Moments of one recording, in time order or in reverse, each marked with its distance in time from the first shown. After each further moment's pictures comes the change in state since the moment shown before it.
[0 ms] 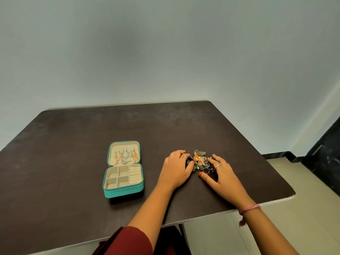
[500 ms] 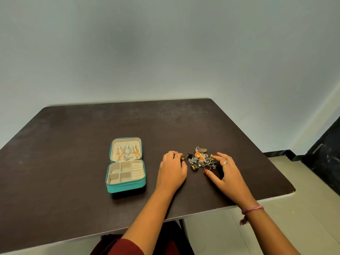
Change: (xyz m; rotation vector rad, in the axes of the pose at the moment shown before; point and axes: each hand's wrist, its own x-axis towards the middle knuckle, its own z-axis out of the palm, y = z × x) left_hand -0.025 0.004 -0.008 -0.056 0.110 -0.142; right_hand -0.010 0.001 -0.005 0.069 0.119 -0.027
